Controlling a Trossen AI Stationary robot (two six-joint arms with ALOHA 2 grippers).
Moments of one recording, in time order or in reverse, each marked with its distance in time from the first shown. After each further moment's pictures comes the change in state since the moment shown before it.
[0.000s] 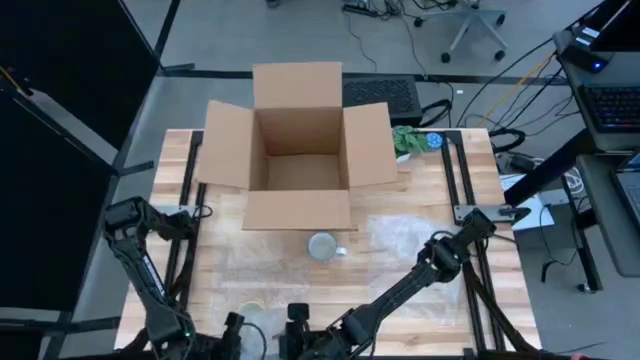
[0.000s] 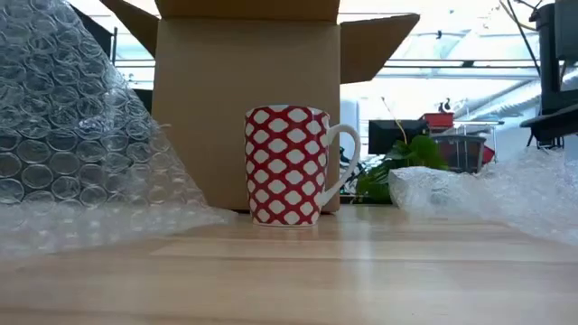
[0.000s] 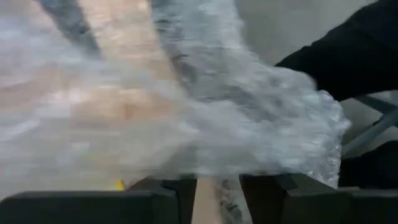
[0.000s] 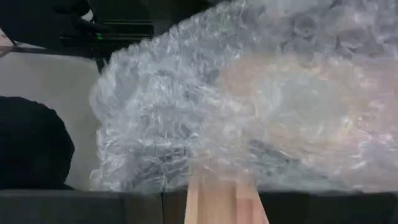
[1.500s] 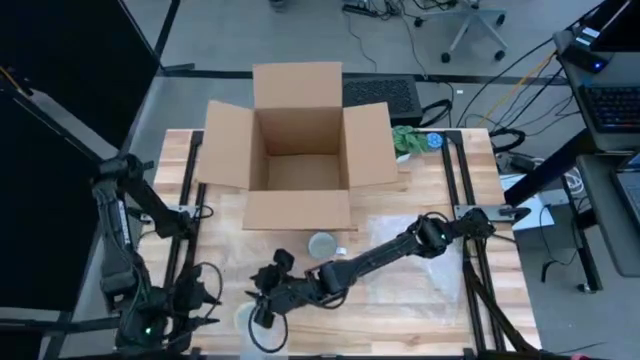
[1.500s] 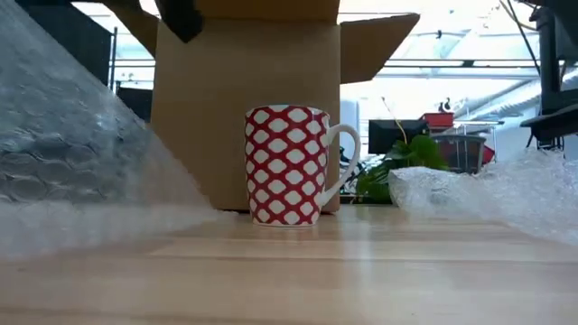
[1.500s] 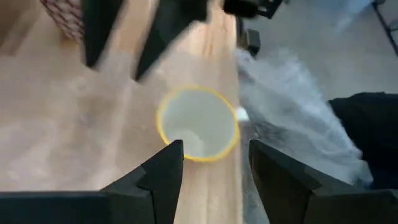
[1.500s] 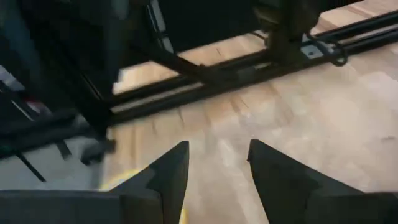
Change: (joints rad) left arm -0.182 -0.401 -0.131 -0.407 -0.185 -0.640; right arm -0.229 -0.026 -0.001 0.006 0.015 0.102
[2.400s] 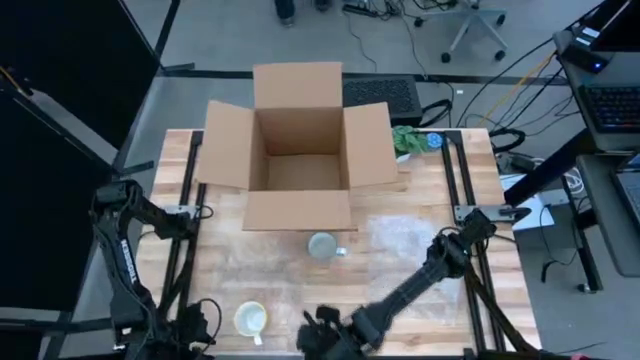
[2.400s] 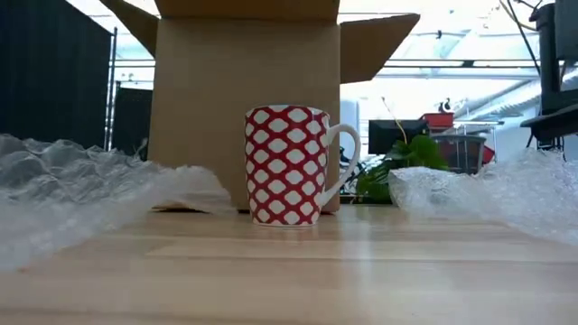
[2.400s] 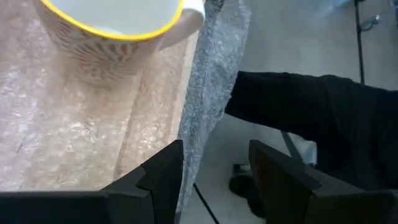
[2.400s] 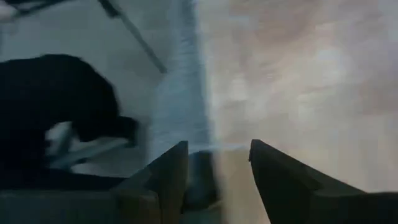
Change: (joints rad) left arm -0.055 0.231 -0.024 0.296 0.159 -0.212; right arm 0.286 -0.061 0.000 -0.393 -0.316 0.411
